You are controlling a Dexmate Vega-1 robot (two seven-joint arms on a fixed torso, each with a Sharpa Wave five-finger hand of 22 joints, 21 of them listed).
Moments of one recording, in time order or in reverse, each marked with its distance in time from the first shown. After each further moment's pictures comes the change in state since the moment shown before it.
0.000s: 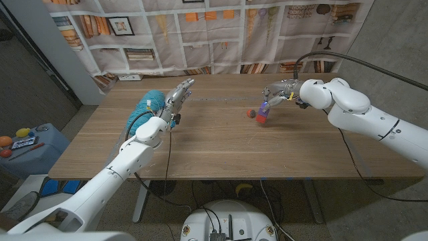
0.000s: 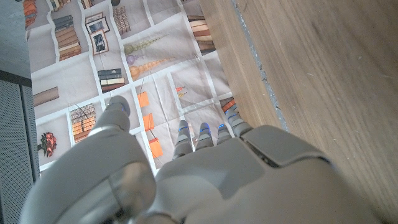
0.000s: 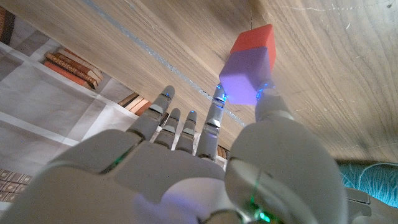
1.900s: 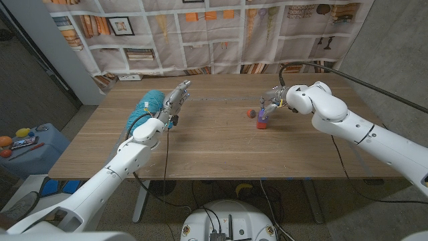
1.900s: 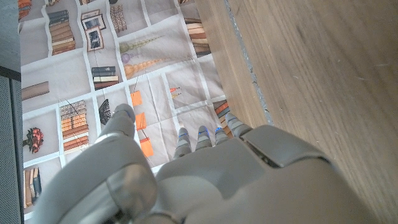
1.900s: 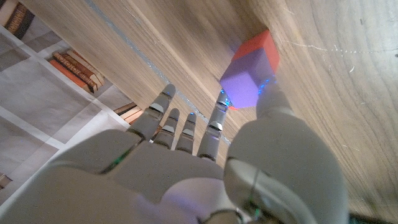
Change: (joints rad) left arm -0.011 0.004 -0.006 0.047 -0.053 0.002 -0.059; left_hand -0.074 0.045 0.003 0.002 0.000 -0.103 -0.042 0.001 0.000 -0.031 -0.041 -0.012 0.000 -0.023 -0.059 -0.005 -0.002 -0.036 -0.032 -0.019 0.000; right arm 0.015 0.125 -0.059 0.050 -0.280 0.004 0.174; right_hand 0.023 -0.048 -0.050 0.004 0.020 -0.057 -0.105 -0.032 0.035 -0.048 0.029 -0.017 0.000 -0.004 0.033 -0.008 0.002 0.003 0.033 0.000 0.000
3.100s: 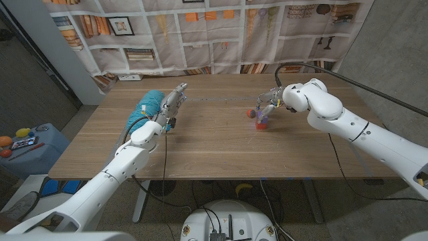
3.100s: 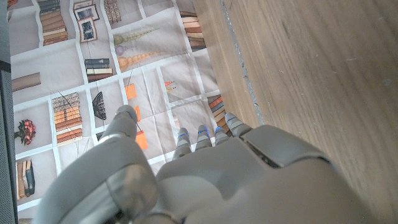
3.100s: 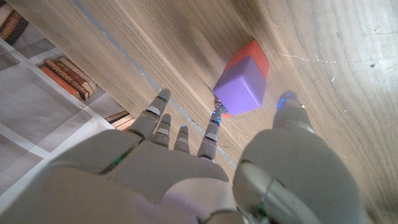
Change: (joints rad) left arm 0.034 0.007 -0.019 -0.011 -0.015 -0.008 0.022; left_hand -0.018 0.019 0.003 -0.003 0.000 0.012 0.012 0.008 0.000 0.016 0.006 0.001 0.000 0.017 0.010 0.000 0.000 0.028 -0.006 0.007 0.000; right arm 0.024 0.028 -0.003 0.006 -0.008 0.018 0.100; right_hand -0.194 -0.138 -0.104 0.059 0.106 -0.471 0.028 -0.192 -0.011 -0.201 0.080 -0.015 0.014 -0.097 0.089 -0.057 0.013 -0.081 0.073 -0.004 0.000
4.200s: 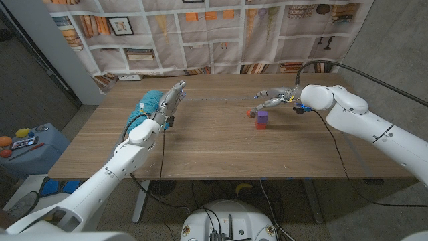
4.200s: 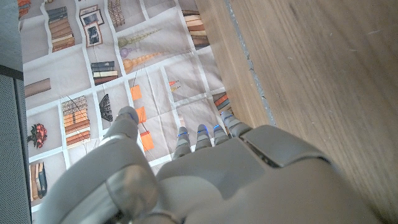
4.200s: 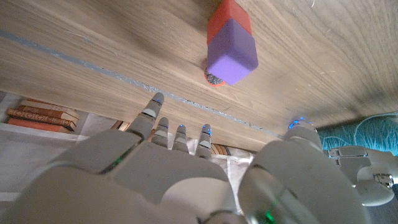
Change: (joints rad) left arm -0.042 -0.005 0.009 0.081 0.030 -0.063 -0.053; left_hand -0.027 0.016 0.004 -0.004 0.000 0.024 0.012 0.000 -0.002 0.013 -0.013 0.001 0.000 0.028 -0.025 0.001 0.000 0.030 -0.030 0.007 0.000; right arm -0.126 -0.066 0.193 0.076 0.553 0.038 -0.346; right_hand -0.156 0.007 -0.094 0.068 0.060 -0.169 0.041 -0.077 -0.014 -0.008 -0.016 0.031 0.004 -0.040 -0.003 -0.008 0.011 -0.082 0.000 0.004 0.000
